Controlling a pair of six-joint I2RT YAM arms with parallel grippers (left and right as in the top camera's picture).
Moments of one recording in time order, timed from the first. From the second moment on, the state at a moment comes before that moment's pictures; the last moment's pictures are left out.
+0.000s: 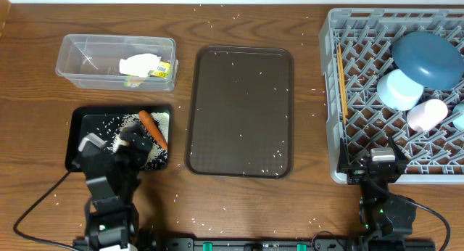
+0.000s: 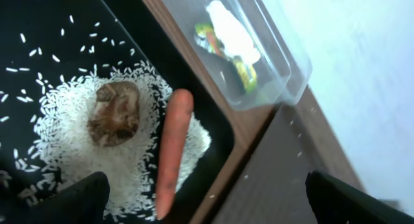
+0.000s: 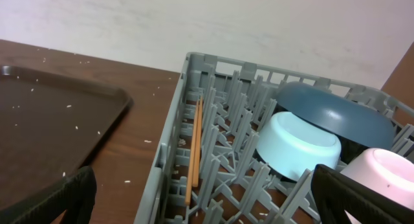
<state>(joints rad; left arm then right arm) 0.21 0.54 0.32 -0.32 0.08 -0.86 -0.02 0.01 0.01 -0.07 -0.02 -0.17</state>
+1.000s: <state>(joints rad) 0.06 0.19 0.07 -0.21 -0.01 -0.49 -0.02 0.01 0.01 -0.07 -0.02 -0.17</state>
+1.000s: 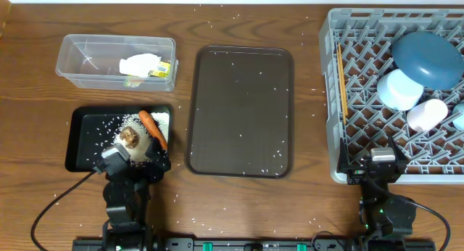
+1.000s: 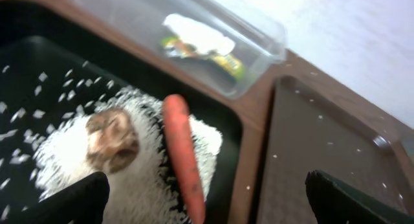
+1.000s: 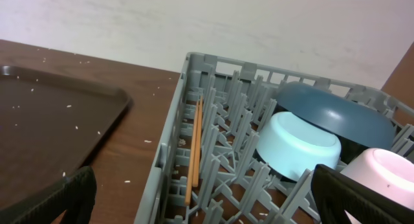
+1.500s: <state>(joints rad) 0.01 0.05 0.05 -0.18 -0.01 -0.31 -0.02 0.01 0.01 -0.07 -0.02 -0.17</state>
